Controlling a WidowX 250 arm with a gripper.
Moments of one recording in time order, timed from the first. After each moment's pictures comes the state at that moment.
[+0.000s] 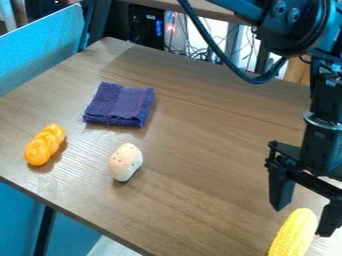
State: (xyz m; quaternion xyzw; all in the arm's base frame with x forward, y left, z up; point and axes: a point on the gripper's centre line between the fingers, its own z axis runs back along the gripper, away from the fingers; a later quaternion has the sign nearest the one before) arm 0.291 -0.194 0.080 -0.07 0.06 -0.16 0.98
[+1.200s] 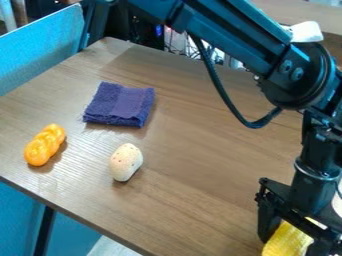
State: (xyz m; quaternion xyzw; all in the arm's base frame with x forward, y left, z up) arm 0.281 -0.197 0.030 -0.04 0.07 -0.16 0.98
